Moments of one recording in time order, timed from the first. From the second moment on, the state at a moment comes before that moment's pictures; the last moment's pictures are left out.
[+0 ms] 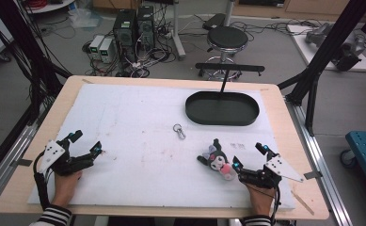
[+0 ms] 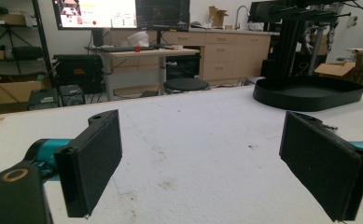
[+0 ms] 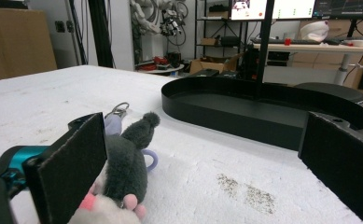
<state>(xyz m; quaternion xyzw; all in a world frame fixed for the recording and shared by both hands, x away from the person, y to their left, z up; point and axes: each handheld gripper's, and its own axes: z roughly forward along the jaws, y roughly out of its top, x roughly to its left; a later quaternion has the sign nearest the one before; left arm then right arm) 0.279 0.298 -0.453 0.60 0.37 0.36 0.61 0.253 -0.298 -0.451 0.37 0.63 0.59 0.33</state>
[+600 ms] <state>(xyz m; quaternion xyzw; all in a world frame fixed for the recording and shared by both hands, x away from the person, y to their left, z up) 0.279 0.298 -0.453 0.60 0.37 0.36 0.61 0.253 -0.299 -0.451 0.37 0.63 0.59 0.33</state>
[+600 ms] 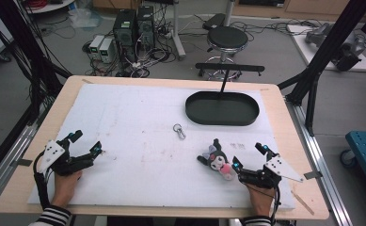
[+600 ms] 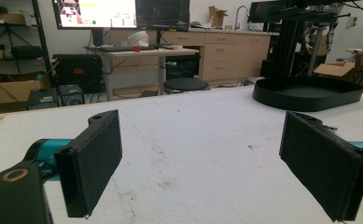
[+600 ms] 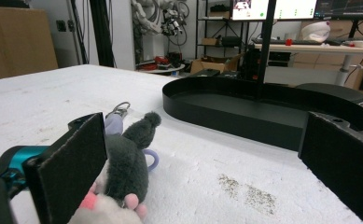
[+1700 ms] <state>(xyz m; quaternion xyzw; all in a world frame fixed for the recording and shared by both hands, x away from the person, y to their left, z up) 0.279 0.298 -0.453 0.60 0.37 0.35 0.61 0.251 -0.283 -0.409 0.33 0.74 0.52 0.28</state>
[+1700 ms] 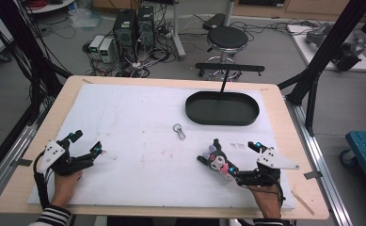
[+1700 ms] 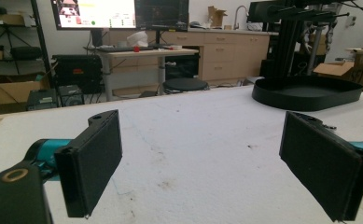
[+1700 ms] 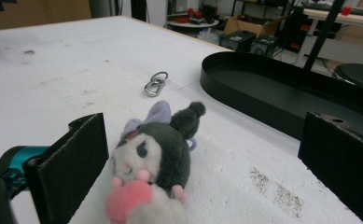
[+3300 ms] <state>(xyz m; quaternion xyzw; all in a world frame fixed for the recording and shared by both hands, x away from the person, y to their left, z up) 0.279 0.298 -0.453 0.60 0.36 0.35 0.61 0.275 -0.244 -0.381 0.24 0.93 0.23 0.14</state>
